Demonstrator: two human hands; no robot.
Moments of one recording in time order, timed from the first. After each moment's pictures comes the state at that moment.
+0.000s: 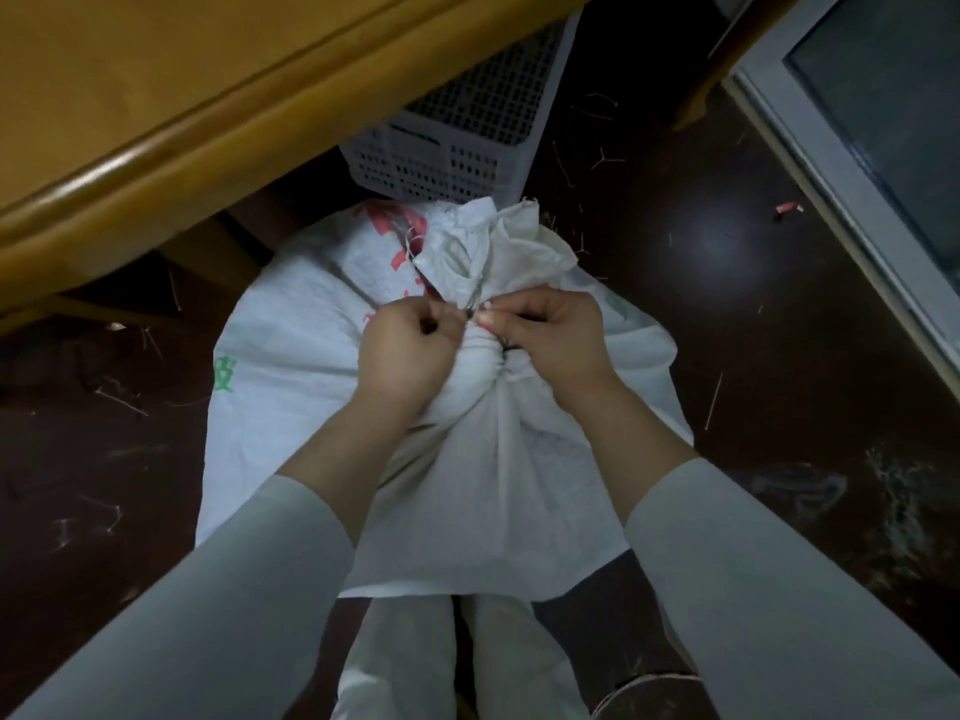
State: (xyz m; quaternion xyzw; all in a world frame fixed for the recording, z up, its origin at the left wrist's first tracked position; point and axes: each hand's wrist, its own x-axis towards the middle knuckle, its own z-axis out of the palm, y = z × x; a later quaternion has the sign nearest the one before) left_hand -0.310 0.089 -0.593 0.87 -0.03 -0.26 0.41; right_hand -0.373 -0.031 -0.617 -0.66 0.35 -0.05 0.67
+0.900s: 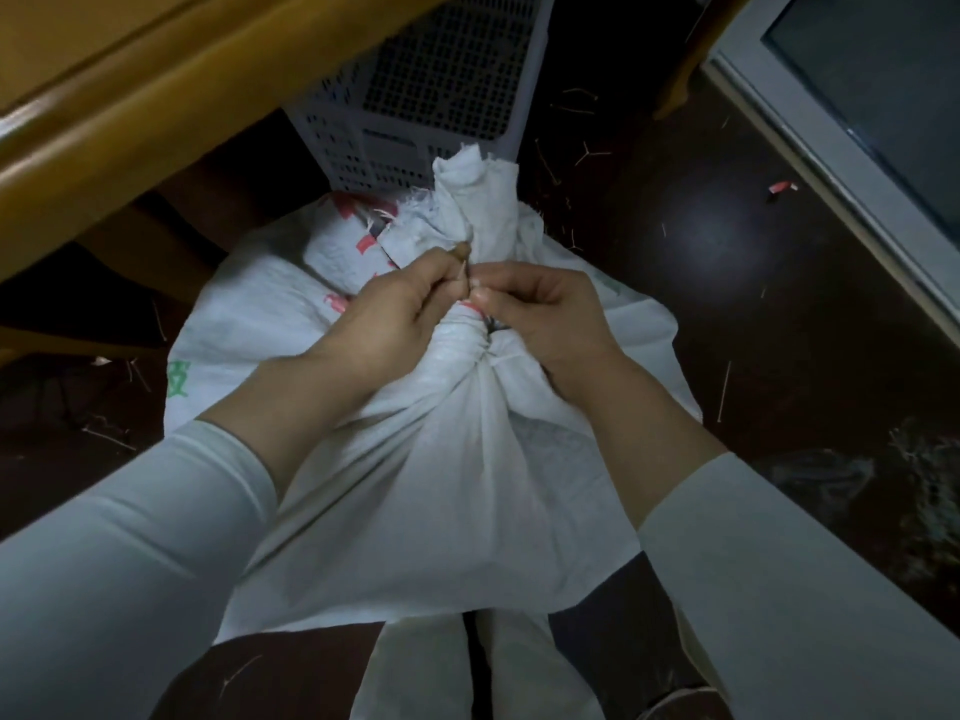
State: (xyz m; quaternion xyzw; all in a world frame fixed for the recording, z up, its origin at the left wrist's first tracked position) left_hand -0.282 0.088 -0.610 0.82 -0.36 -0.27 0.36; right_hand -0.373 -0.038 -0.624 -0.58 0.33 -0.06 0.74
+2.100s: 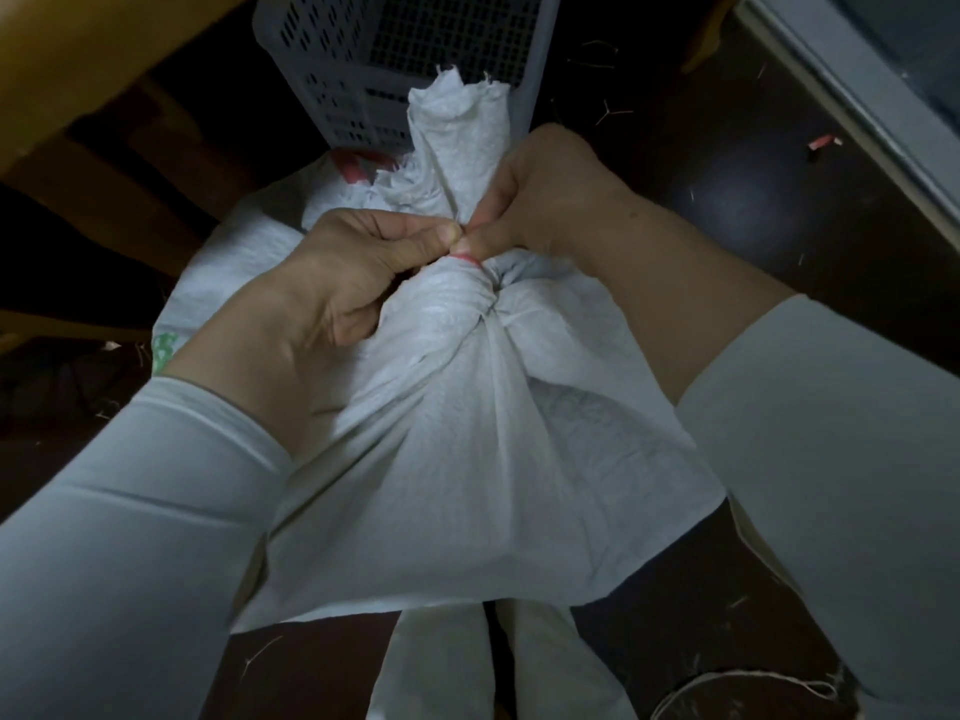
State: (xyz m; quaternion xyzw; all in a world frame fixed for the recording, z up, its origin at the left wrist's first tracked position) left_hand -0.262 0.086 -0.606 0.65 0.06 -0.47 0.59; right_hand -0.314 -0.059 -0.591 -0.85 0.24 0.17 0.43
